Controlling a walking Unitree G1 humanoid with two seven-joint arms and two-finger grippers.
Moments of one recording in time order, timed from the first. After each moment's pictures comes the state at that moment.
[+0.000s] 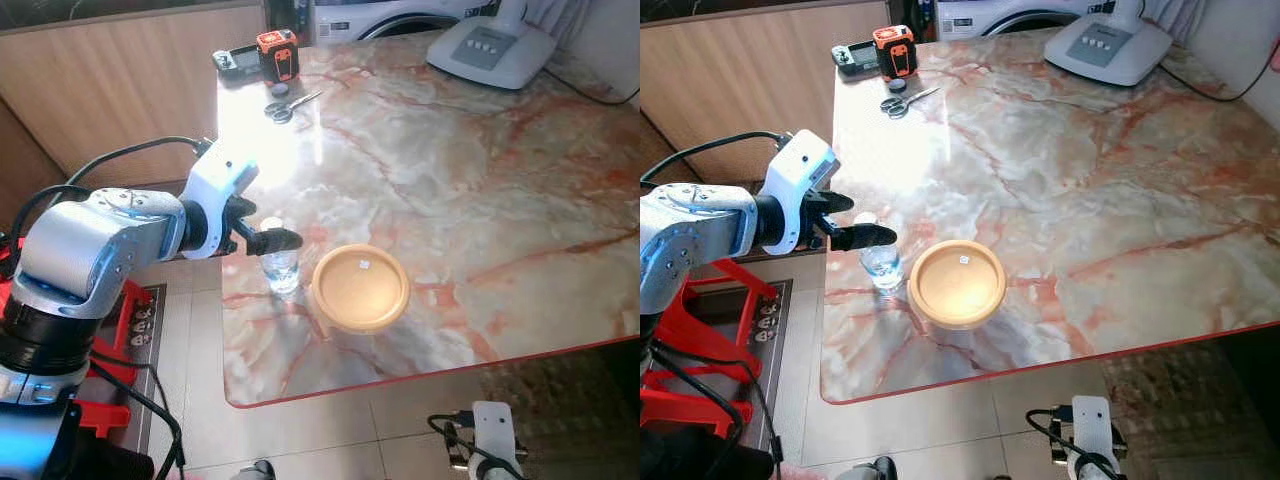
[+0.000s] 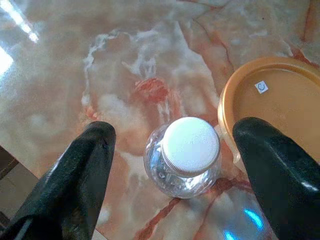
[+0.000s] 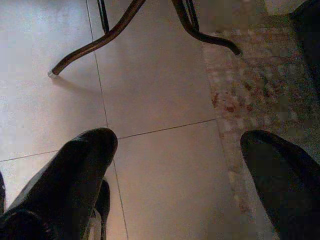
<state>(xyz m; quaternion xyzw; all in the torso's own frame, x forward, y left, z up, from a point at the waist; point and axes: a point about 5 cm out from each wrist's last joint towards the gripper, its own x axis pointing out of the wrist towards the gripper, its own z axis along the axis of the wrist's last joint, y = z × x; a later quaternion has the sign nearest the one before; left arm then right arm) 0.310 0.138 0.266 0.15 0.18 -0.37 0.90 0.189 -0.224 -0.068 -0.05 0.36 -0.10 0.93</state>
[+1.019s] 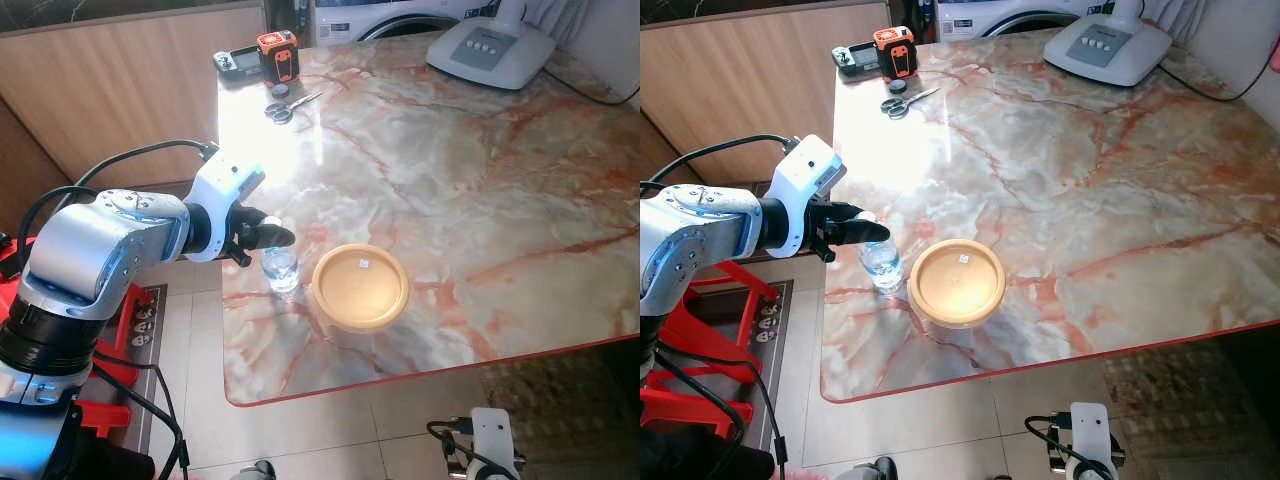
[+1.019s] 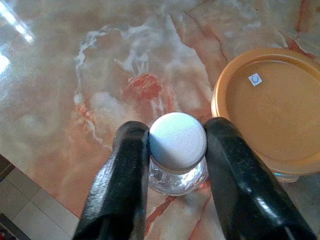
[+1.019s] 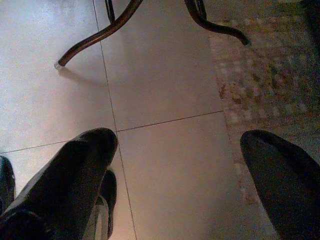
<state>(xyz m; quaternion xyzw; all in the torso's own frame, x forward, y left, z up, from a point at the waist) 0.310 0.136 0.263 0.16 0.18 -0.38 0.89 0.183 -0.221 -0.073 -0.04 0.38 -0.09 0.92</state>
